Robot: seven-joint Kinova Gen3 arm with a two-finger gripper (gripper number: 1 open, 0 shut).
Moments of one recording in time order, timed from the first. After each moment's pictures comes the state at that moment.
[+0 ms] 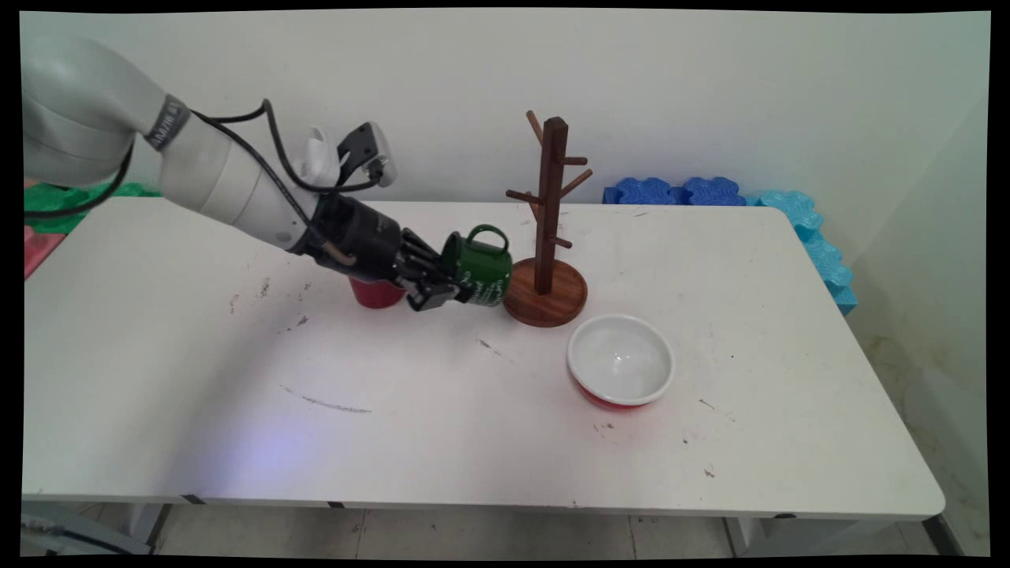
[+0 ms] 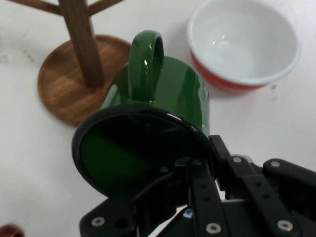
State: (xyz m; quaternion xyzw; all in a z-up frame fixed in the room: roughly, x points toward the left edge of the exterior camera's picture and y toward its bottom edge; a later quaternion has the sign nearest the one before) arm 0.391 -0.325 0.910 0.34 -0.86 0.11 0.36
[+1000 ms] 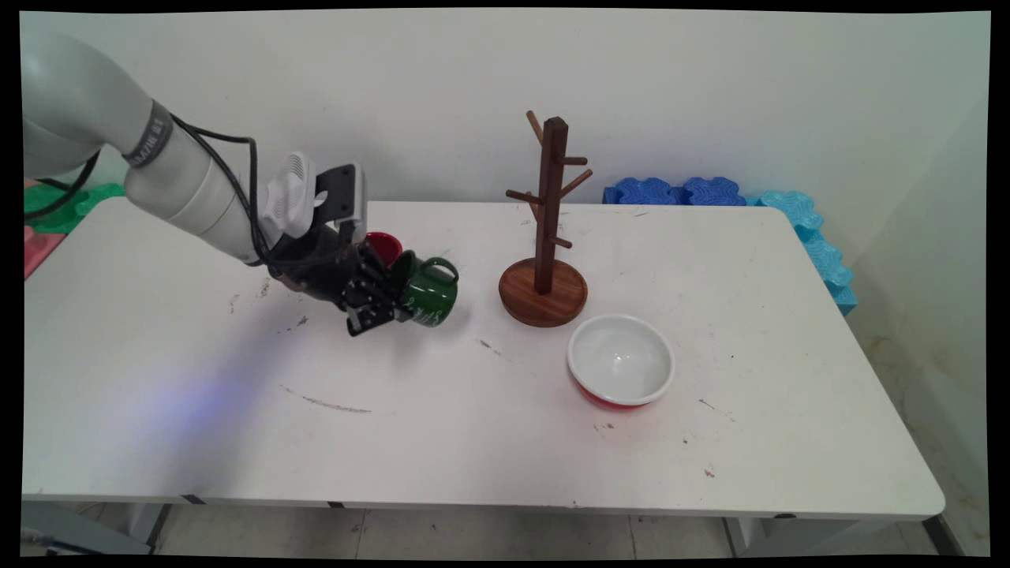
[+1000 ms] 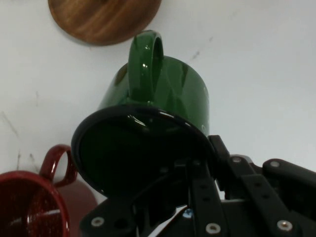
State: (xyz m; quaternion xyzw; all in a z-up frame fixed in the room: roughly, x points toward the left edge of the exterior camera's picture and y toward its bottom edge) arm 0.412 -0.309 0.904 0.24 -0.93 0.16 0.23
